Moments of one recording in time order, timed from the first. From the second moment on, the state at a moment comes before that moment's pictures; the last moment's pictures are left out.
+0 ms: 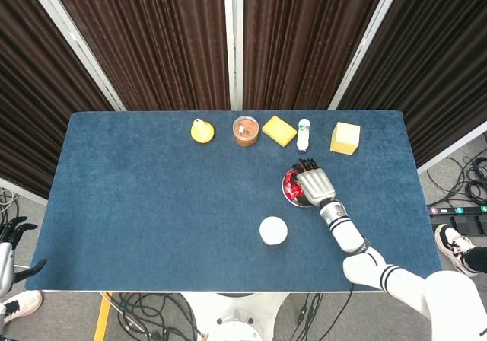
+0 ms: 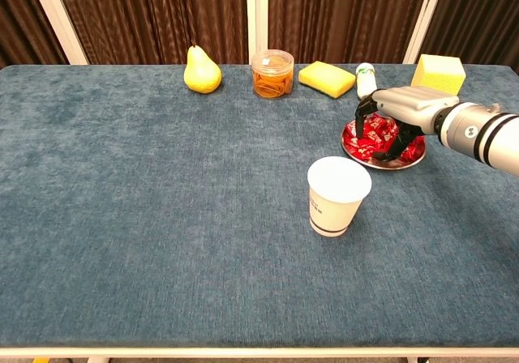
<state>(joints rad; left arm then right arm) 0.04 -1.19 -0.03 -1.54 1.44 1.57 0.02 0.77 -1.74 0.20 -0.97 -1.20 0.71 -0.18</state>
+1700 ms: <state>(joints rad) 0.06 -1.17 -0.03 -1.56 1.45 1.59 0.03 0.69 -1.47 0.05 -1.50 -1.59 1.01 -0.02</state>
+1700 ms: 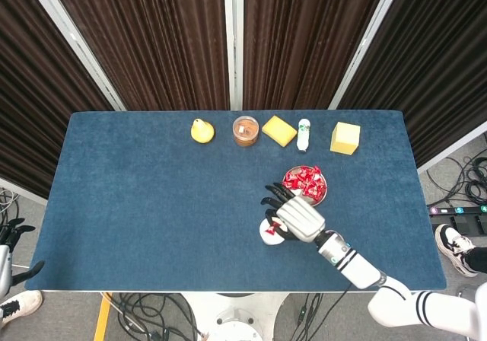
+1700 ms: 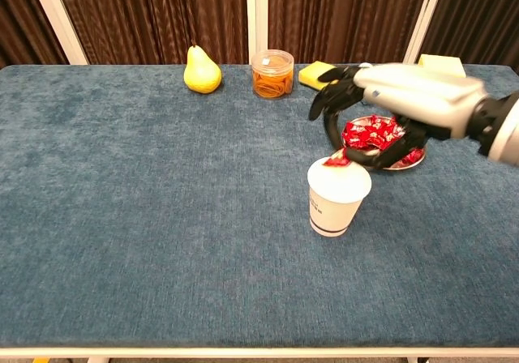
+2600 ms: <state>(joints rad) 0.07 -1.19 -0.03 -1.53 1.45 1.58 0.01 0.72 -1.54 0.16 -1.27 -1.27 0.89 -0.12</state>
